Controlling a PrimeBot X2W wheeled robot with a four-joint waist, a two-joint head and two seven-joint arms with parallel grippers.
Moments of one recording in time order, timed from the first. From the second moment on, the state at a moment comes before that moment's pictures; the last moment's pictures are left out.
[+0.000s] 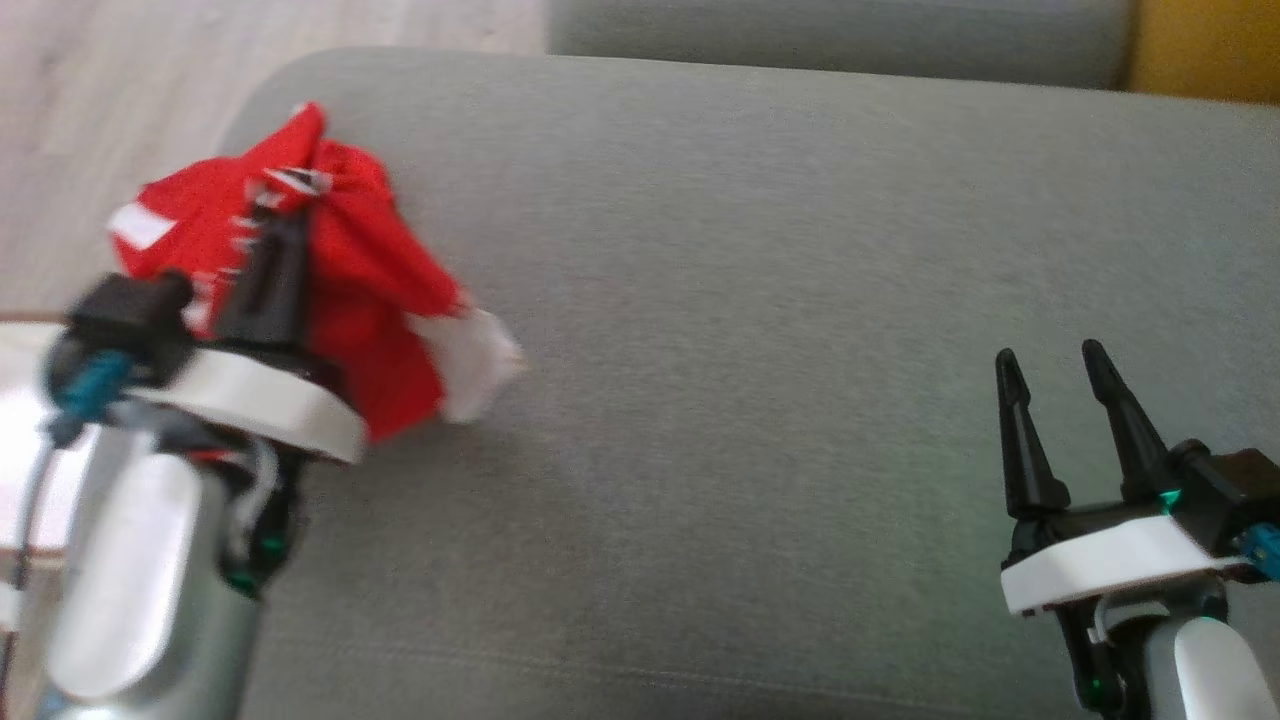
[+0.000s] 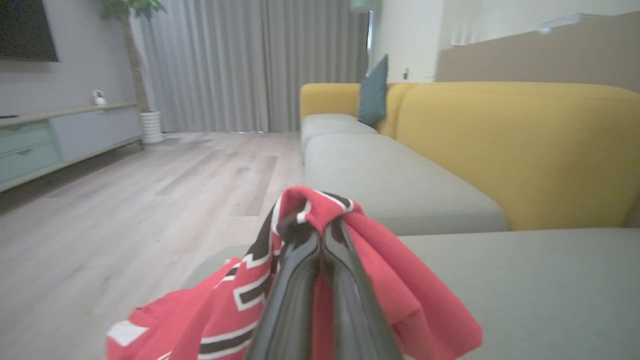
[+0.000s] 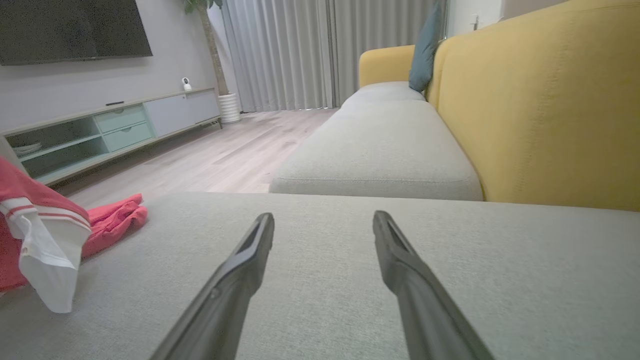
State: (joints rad) left arm -0.35 0.28 -0.24 0.13 -0.35 -0.03 -0.11; right arm 0.03 -0.04 0.00 -0.08 0.14 0.13 0.01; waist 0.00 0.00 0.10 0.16
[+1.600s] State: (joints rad) left arm -0.31 0.26 -0.43 0.15 -0.42 0.05 -0.25; right arm -0.07 -0.04 0.00 -0.01 0.17 0.13 -0.07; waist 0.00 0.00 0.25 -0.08
